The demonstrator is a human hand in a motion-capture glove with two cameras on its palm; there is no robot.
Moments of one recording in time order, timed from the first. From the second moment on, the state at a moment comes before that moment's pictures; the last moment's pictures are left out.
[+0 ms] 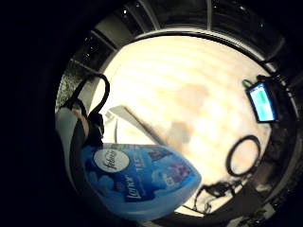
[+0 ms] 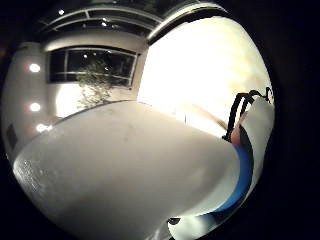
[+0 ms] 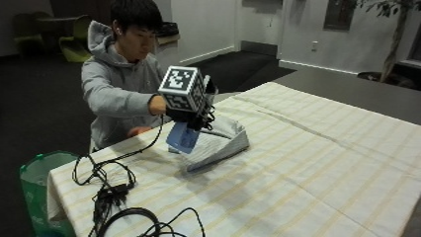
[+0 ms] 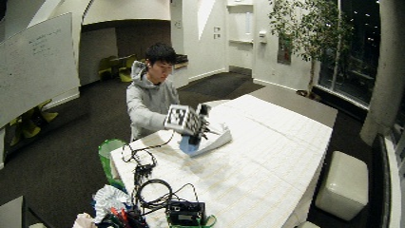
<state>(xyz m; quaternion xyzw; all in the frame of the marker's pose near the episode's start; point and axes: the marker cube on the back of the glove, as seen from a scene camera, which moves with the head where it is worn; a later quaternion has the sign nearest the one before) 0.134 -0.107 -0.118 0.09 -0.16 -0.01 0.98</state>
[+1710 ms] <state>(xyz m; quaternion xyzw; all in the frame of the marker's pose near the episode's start) -0.017 -0.064 -0.052 -0.01 0.05 0.00 1.00</state>
